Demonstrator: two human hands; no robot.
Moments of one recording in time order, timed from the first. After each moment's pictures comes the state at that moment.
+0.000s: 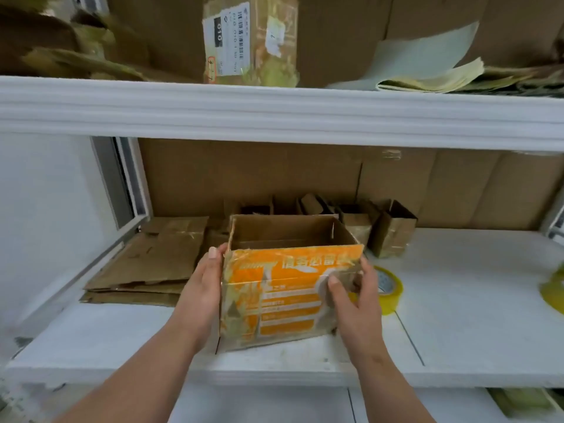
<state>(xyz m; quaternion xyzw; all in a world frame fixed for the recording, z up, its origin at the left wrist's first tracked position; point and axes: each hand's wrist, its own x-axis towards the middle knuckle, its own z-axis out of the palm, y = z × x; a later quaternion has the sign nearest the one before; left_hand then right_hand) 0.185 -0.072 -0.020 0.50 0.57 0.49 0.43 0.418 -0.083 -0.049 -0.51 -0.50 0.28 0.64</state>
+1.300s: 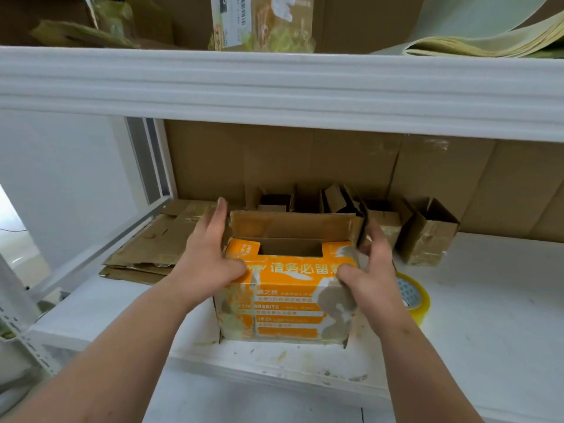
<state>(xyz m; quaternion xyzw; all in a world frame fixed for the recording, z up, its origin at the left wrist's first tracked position) 0.200 -0.052 0.023 0.62 0.65 0.36 0.24 0.454 -0.026 -0.015 -0.53 -0.59 0.34 0.50</state>
